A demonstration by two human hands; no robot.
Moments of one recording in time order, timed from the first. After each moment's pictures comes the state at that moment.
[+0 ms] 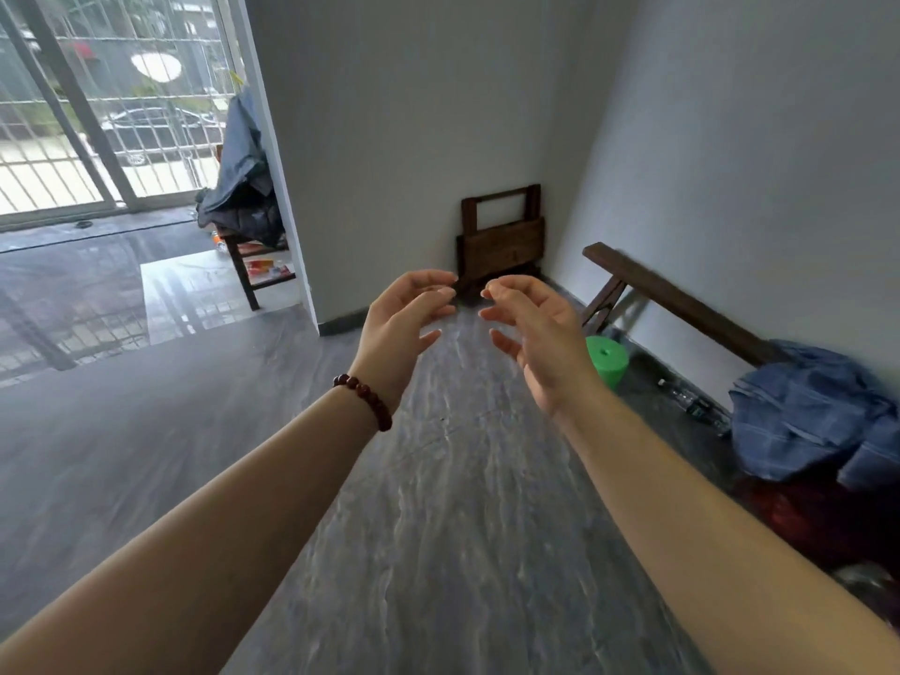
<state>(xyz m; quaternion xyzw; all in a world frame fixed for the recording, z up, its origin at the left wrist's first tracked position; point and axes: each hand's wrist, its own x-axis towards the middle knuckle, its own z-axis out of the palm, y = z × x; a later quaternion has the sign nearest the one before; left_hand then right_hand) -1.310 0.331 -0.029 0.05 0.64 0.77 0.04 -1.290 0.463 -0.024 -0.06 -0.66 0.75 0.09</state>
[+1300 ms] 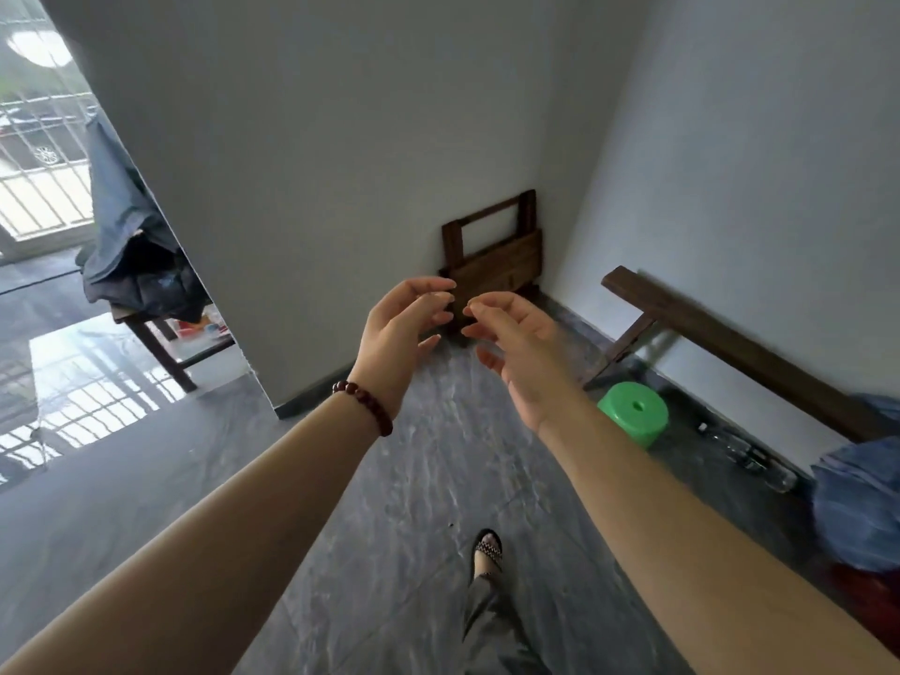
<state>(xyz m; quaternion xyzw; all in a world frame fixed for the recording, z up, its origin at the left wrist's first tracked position) -1.837 0.388 -0.058 0.05 0.62 0.77 0.11 -1.795 0.505 -0.058 -0.12 -0.64 0.75 0.08</state>
